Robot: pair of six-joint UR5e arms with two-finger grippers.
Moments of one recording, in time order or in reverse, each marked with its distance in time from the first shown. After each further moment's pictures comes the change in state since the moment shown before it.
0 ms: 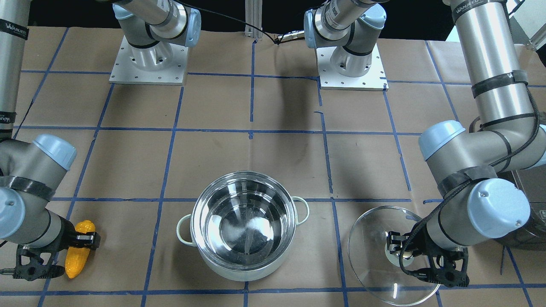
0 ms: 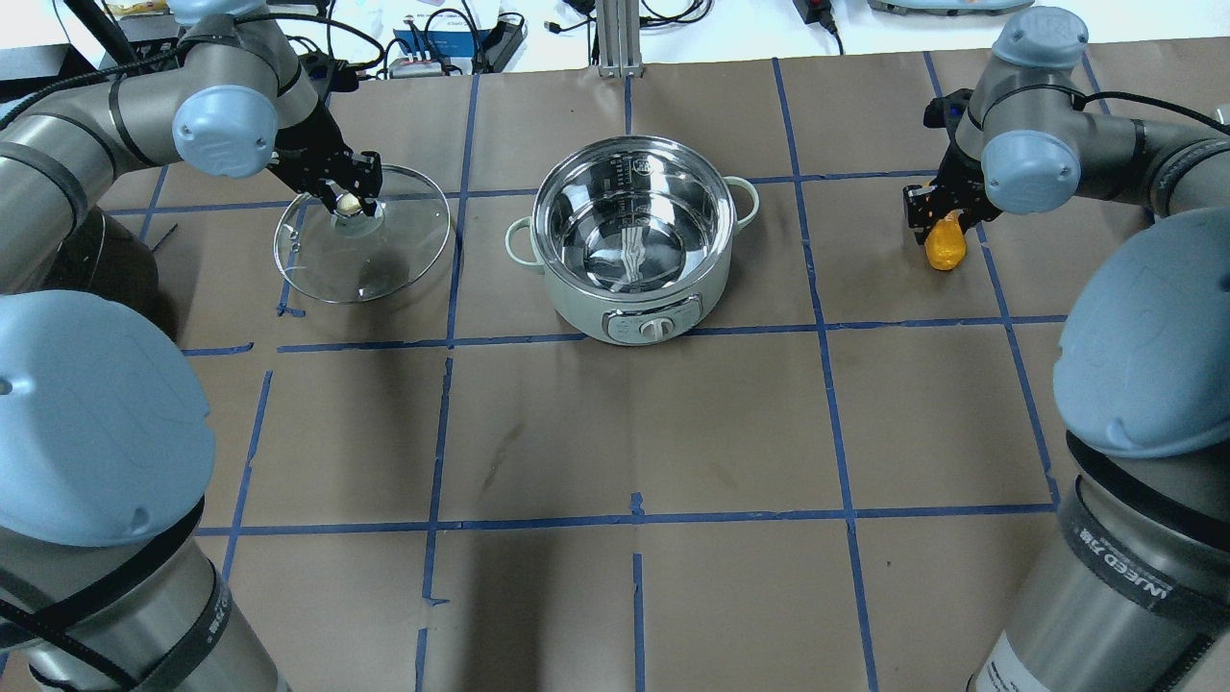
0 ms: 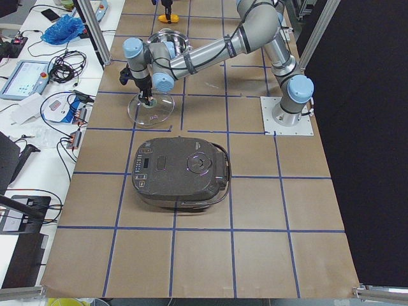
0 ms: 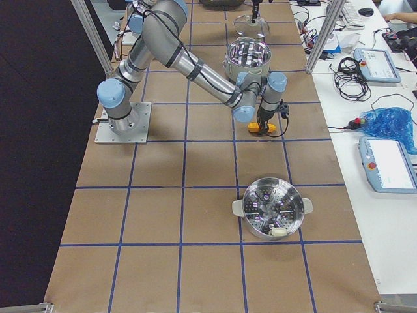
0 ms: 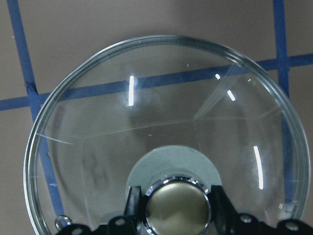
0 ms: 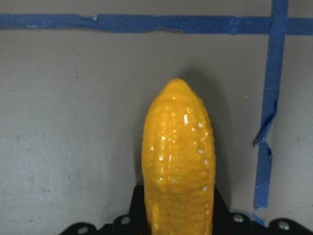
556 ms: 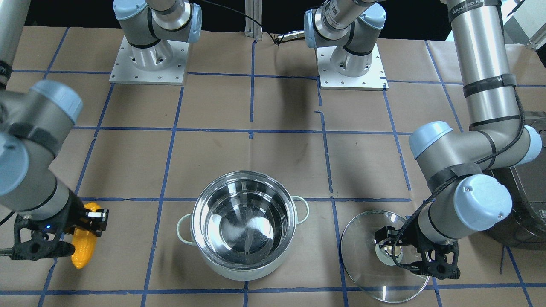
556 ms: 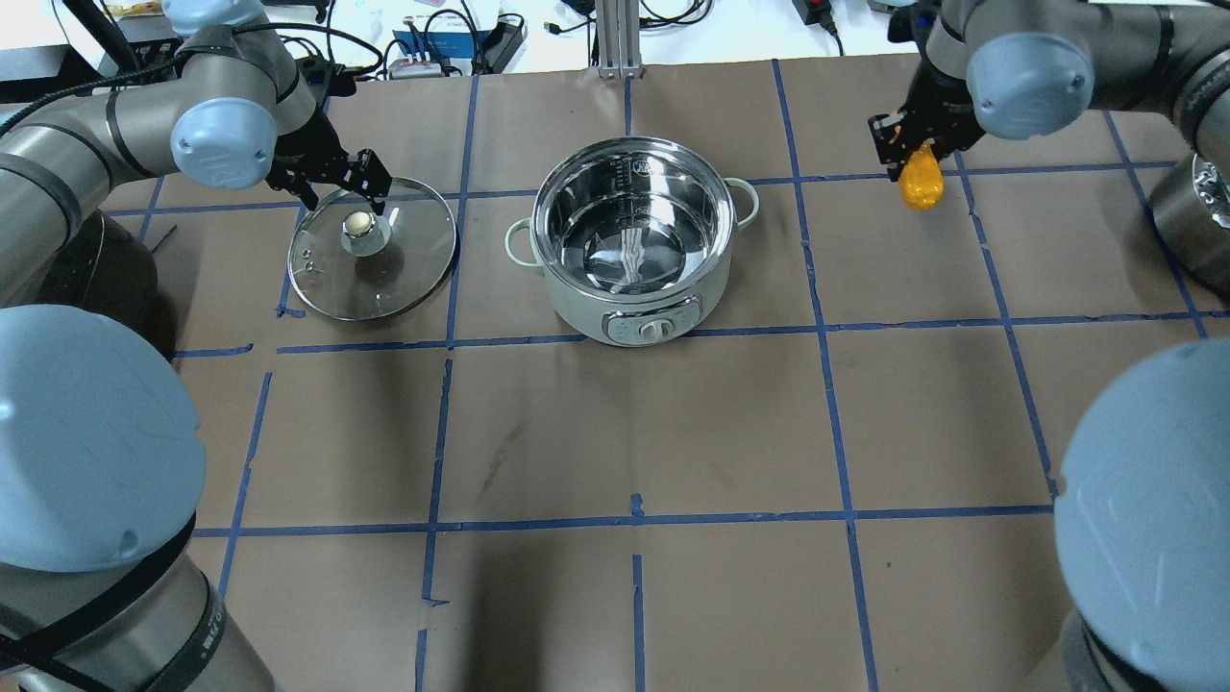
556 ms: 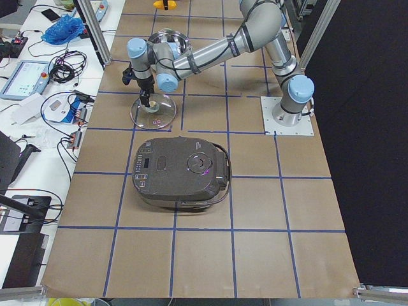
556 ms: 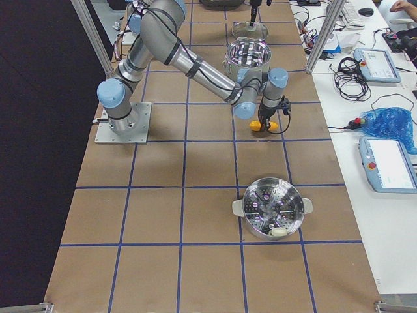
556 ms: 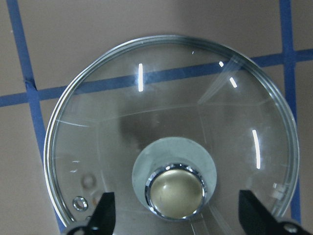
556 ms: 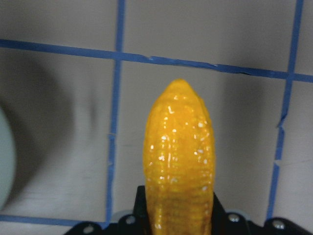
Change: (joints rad) left arm -0.001 0.060 -0.009 -0.036 0.011 -0.016; right arm 0.200 -0.217 -0.105 0.249 0.003 0.078
